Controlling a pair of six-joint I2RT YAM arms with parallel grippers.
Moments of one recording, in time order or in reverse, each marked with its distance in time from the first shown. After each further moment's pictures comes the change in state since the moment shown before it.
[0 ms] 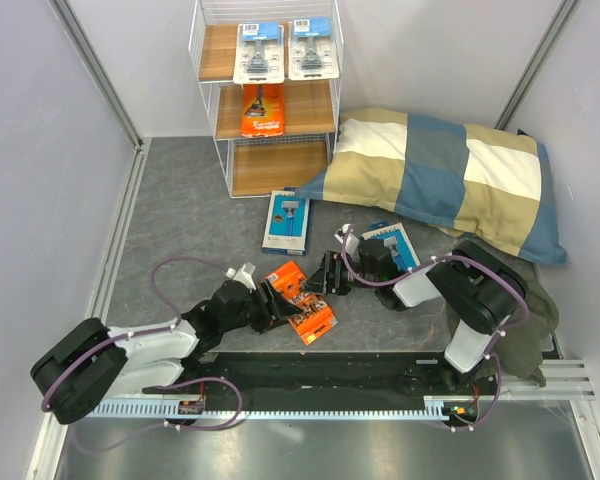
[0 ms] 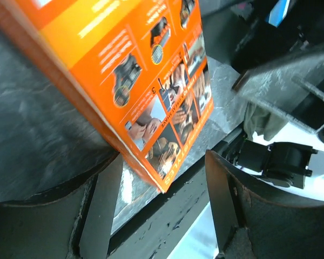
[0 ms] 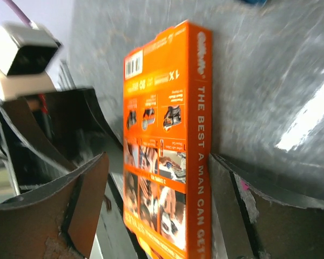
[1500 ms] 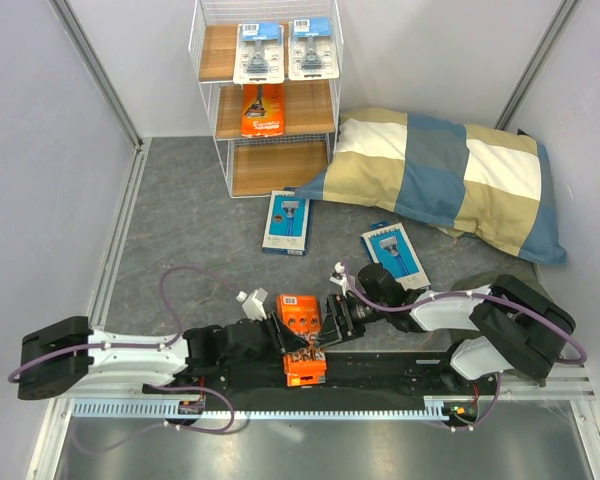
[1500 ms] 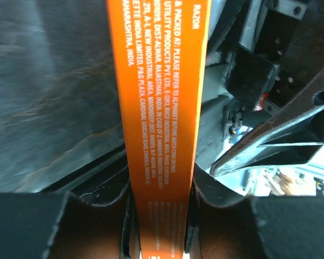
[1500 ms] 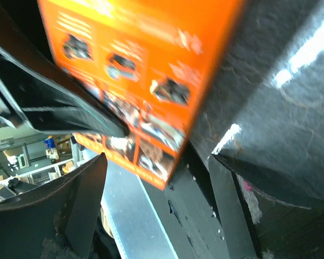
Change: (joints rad) left arm -0.512 -0.144 -0.026 -0.091 -0.370 -0.214; right arm 0.154 -0.311 -0.134 -0.452 -0.186 -0.048
